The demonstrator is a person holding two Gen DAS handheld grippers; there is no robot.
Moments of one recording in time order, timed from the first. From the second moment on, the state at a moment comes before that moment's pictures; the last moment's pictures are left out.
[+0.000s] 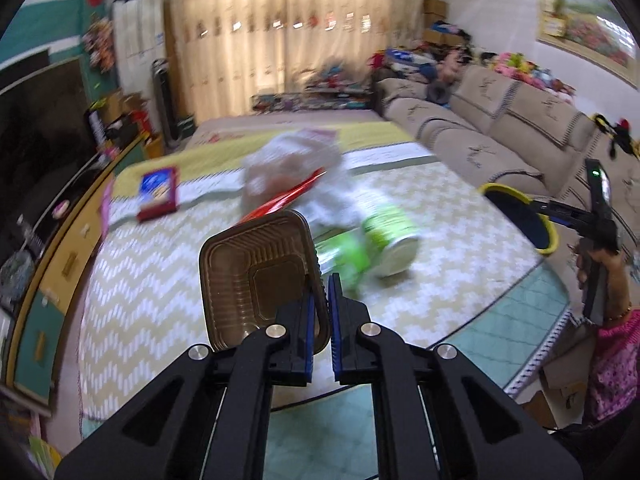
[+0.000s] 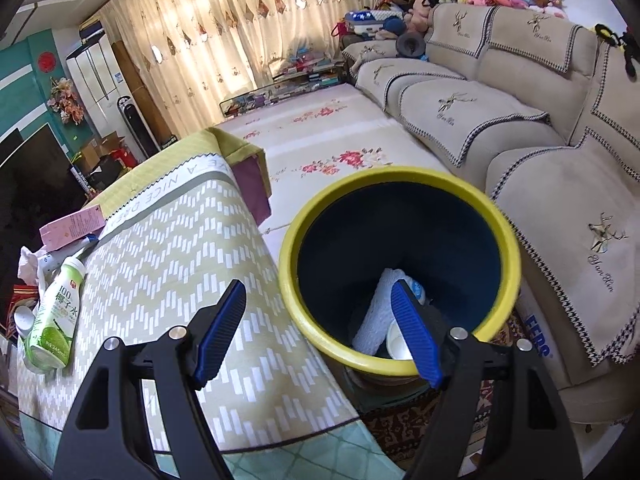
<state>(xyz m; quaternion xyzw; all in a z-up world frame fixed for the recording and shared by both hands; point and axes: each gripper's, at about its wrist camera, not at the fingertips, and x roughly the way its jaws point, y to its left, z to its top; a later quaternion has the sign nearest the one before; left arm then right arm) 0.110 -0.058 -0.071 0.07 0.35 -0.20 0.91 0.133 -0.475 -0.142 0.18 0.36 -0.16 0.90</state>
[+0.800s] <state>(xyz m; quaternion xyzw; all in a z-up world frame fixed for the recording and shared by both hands) 0.179 -0.408 -0.078 0.14 0.38 -0.45 0.80 0.055 -0.562 -0.140 0.21 0.32 -0.25 0.89</state>
